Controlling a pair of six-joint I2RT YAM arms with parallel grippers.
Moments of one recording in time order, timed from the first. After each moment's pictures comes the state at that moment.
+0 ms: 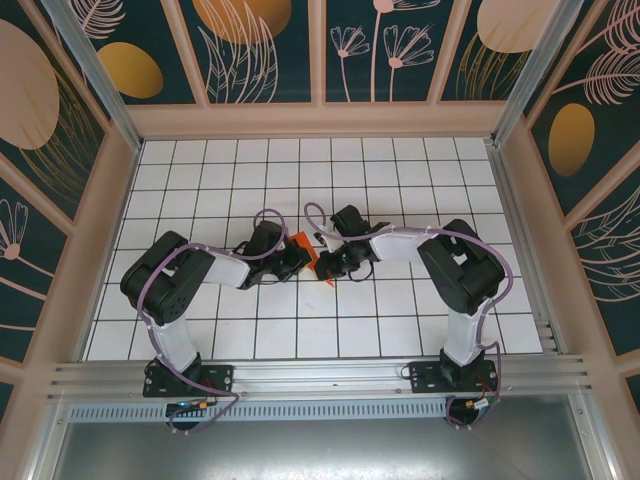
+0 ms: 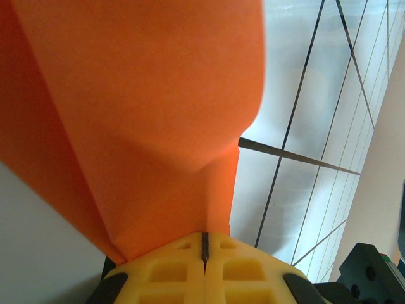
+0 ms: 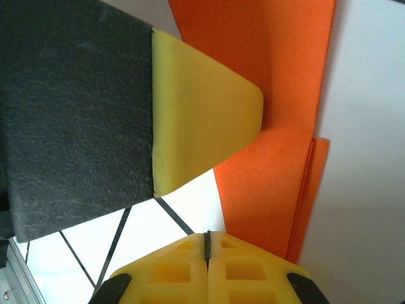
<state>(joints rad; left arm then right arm) -0.58 1.82 0.67 0.42 0.38 -1.20 0.69 1.87 1.02 -0.27 -0.56 0.31</state>
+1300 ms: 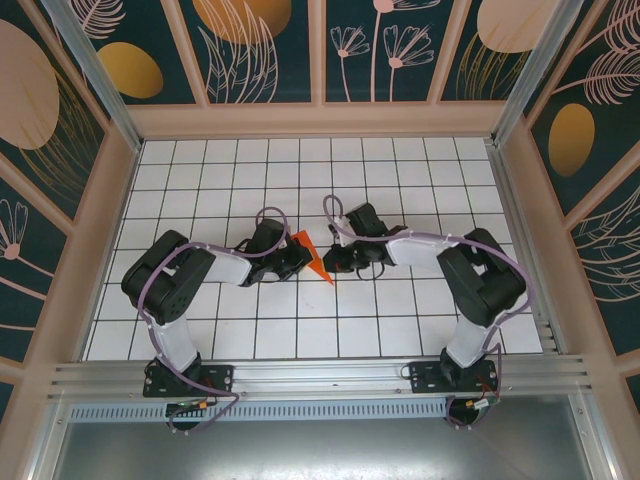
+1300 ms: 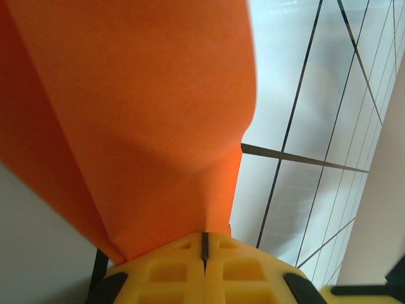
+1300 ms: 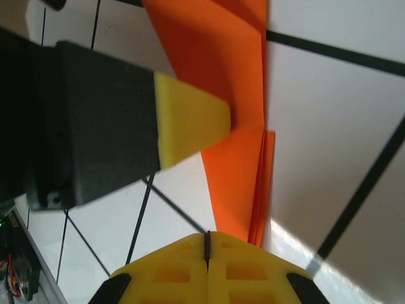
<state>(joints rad) -0.58 1.83 0.70 0.37 0.38 -1.17 0.64 1.77 0.92 -0.16 -0.55 0.43</state>
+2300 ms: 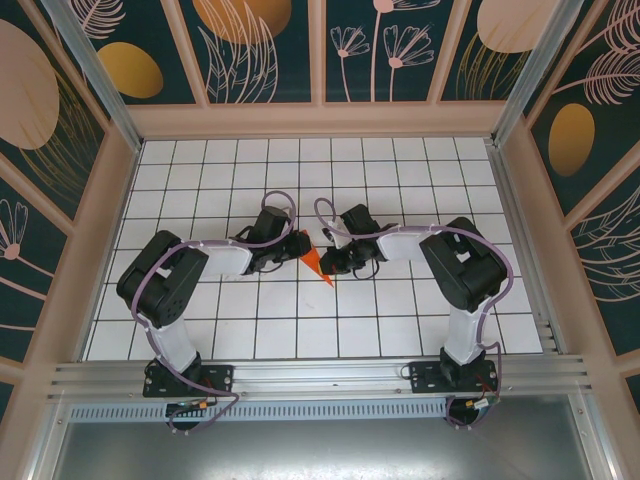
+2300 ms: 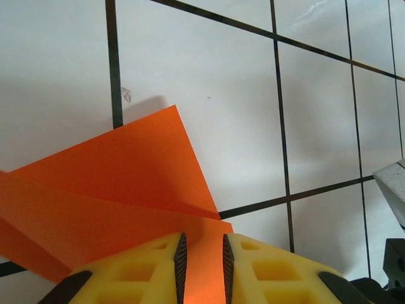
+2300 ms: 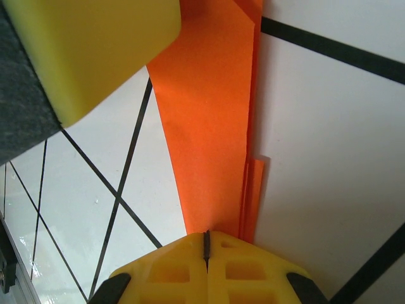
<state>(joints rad) -0.57 1.79 0.82 0.19 0.22 -0.76 0.63 1.88 0.97 -0.16 -0.59 0.34</state>
